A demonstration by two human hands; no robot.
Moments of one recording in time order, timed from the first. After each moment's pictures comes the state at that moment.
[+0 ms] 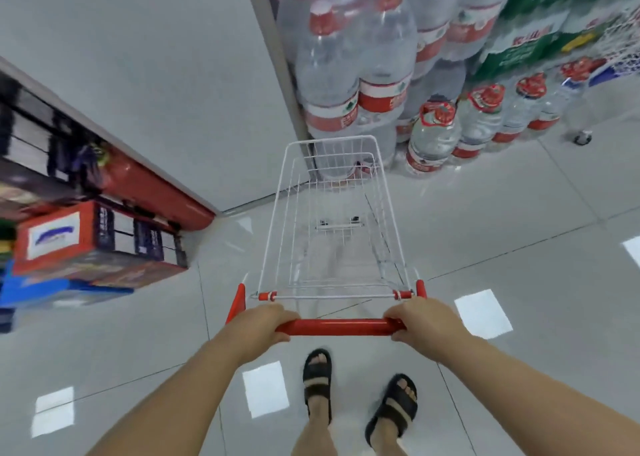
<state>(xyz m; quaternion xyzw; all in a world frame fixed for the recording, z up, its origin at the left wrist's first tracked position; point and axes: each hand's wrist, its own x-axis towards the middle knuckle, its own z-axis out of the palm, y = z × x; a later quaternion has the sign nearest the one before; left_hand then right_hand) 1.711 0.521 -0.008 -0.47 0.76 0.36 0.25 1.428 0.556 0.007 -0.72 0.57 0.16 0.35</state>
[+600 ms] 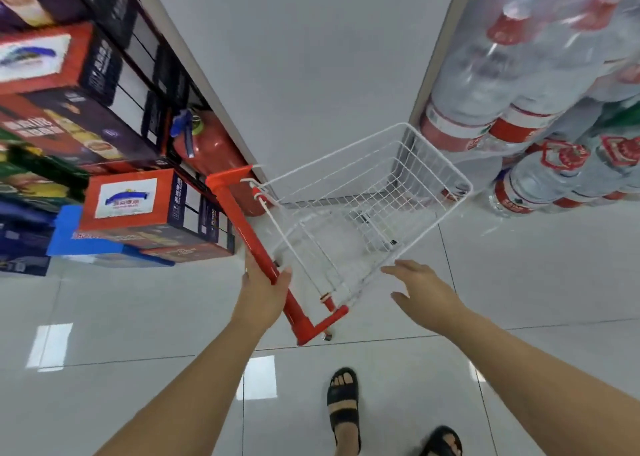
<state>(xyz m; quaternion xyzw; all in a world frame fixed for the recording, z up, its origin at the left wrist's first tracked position) 1.877 0.439 -0.018 -0.80 0.39 0.42 -0.18 1.628 0.412 -0.034 -0.71 0.59 0.09 0.37</state>
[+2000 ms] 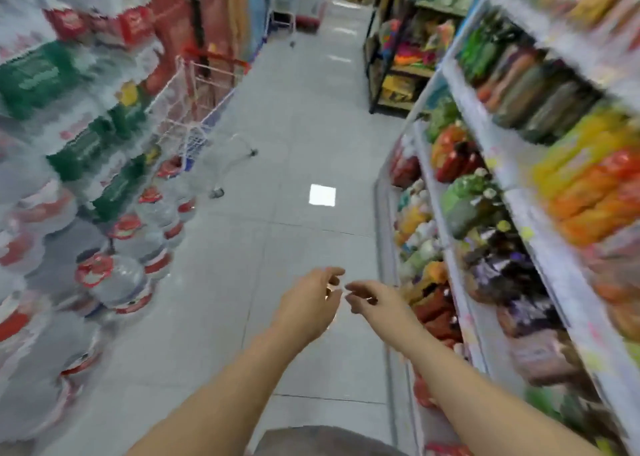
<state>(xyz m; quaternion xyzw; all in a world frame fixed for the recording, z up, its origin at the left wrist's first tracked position) 1.320 0.608 0.171 -0.05 0.89 0.44 0.09 1.290 0.752 0.175 -0.04 0.88 -0.41 0.23</state>
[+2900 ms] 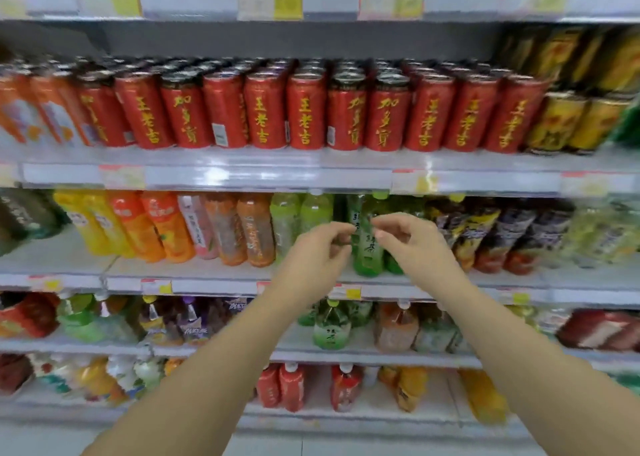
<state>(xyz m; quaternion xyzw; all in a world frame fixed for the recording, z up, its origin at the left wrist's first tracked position) 1.287 0.931 0.333 0.69 0.60 0.35 0.19 1.451 0.968 0.341 0.50 0.73 -0.29 -0.38</state>
